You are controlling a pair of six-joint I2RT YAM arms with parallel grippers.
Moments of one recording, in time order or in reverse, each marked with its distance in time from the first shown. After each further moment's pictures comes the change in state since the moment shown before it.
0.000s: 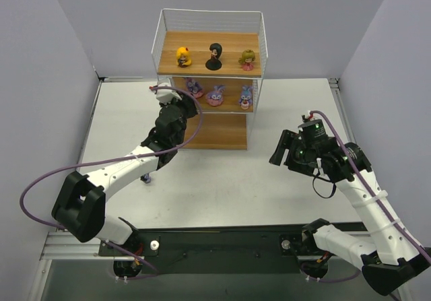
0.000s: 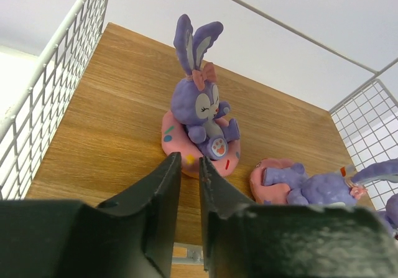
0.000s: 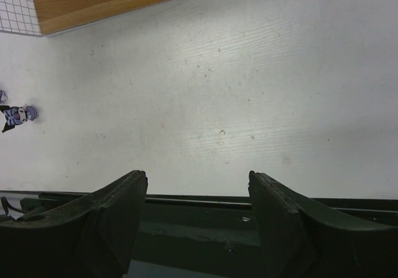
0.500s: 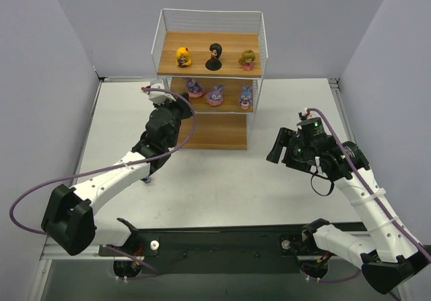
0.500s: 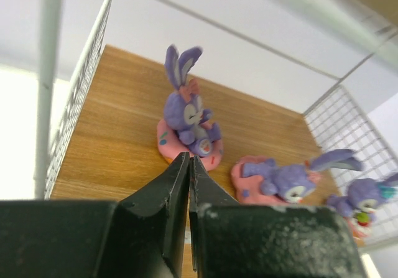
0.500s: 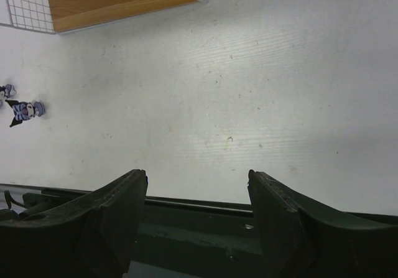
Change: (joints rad) left arm 0.000 -0.089 -0.031 -0.015 0.026 0.024; right arm 0.000 0.014 -0.005 0.041 -0.026 -0.027
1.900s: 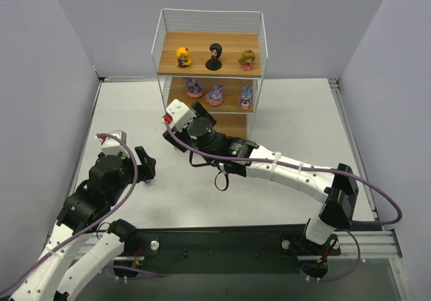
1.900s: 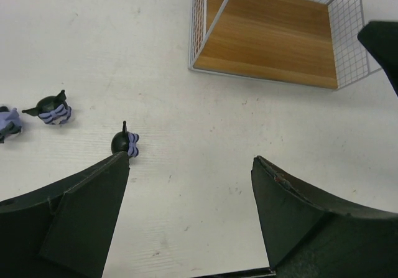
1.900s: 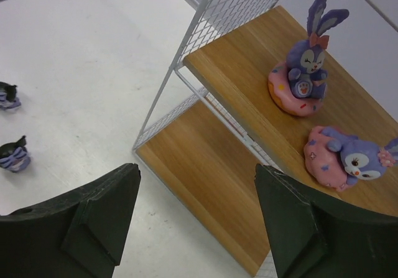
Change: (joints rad) left arm 0.103 -0.805 -0.085 -1.254 0.191 -0.032; right arm 0.668 0.624 0.309 0.919 0.483 -0.888
